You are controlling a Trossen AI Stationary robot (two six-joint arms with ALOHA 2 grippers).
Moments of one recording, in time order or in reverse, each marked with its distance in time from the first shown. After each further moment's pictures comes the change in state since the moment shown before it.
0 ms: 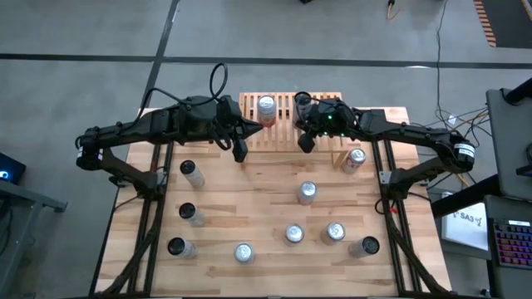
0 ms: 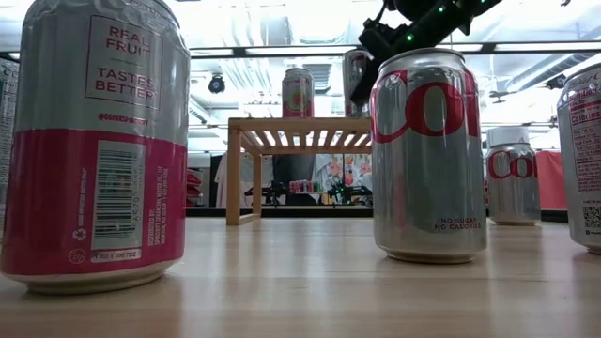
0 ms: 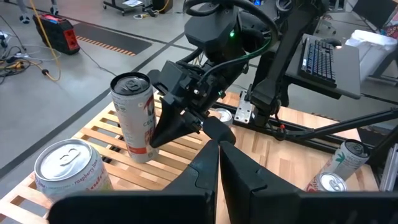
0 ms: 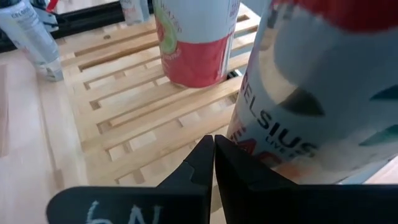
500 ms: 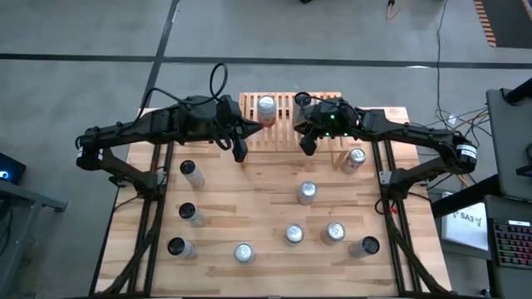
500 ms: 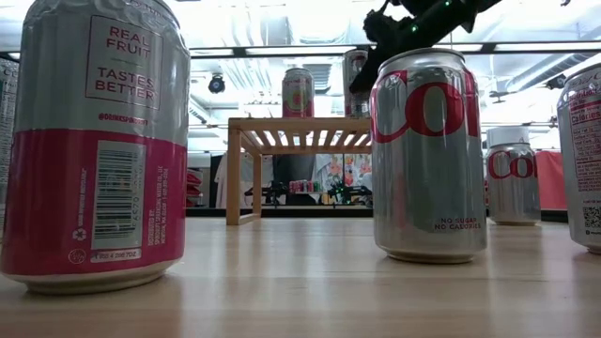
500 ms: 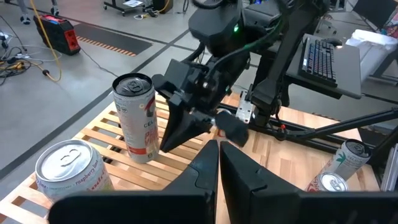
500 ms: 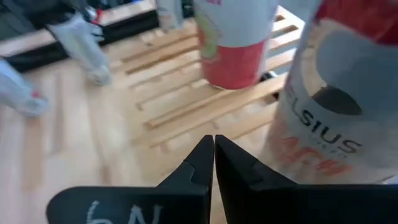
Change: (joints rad) left arm 0.000 0.000 0.000 0.000 0.000 0.003; right arm 0.001 -0.033 0.000 -0.016 -0.142 0.062
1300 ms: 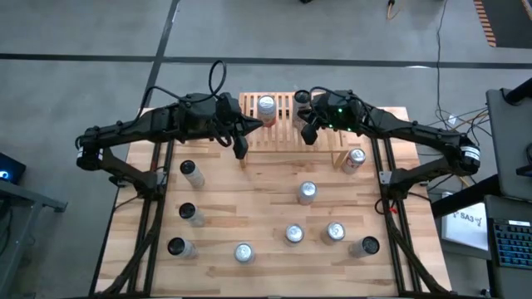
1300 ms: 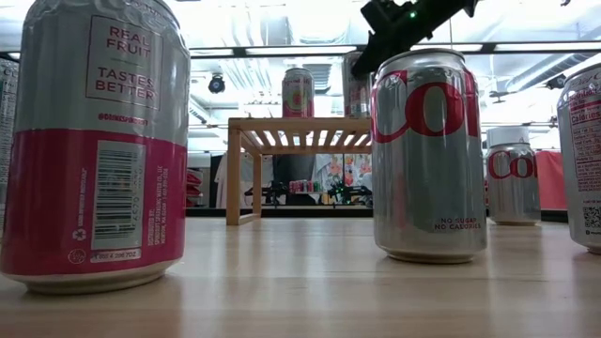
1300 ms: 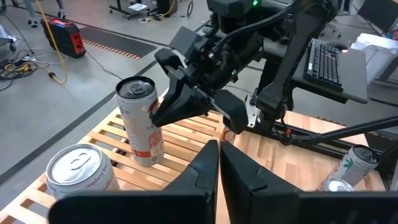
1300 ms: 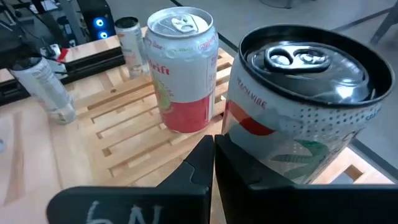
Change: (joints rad) left arm 0.018 0.000 0.000 0.013 0.000 0.008; right arm -0.011 -0.022 0.067 0.007 0.159 -0.020
